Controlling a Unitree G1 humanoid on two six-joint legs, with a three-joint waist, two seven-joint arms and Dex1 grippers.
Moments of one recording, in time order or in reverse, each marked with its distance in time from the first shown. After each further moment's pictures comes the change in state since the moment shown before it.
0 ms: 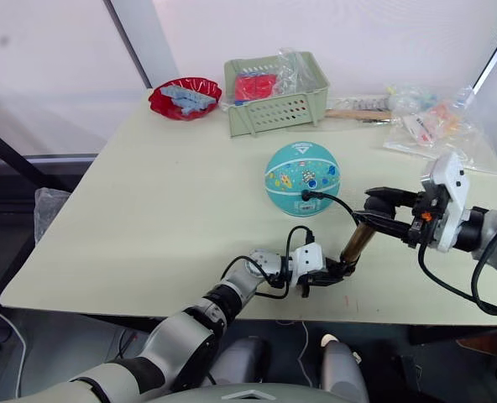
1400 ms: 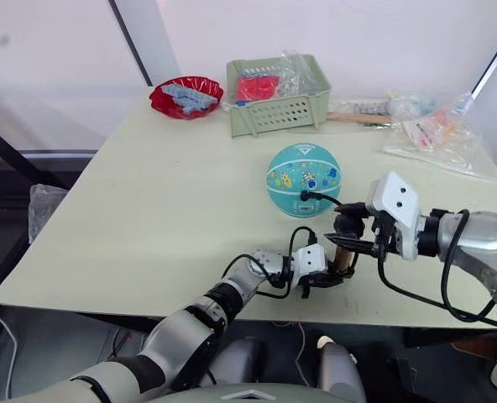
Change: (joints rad) left arm -0.013 0.001 -0.028 0.000 0.009 0.042 -0.006; right arm 0.015 -0.001 0.294 -0.087 -0.217 -0.093 -0.052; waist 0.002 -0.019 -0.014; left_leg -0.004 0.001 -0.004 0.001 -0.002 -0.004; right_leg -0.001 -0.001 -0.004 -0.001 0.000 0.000
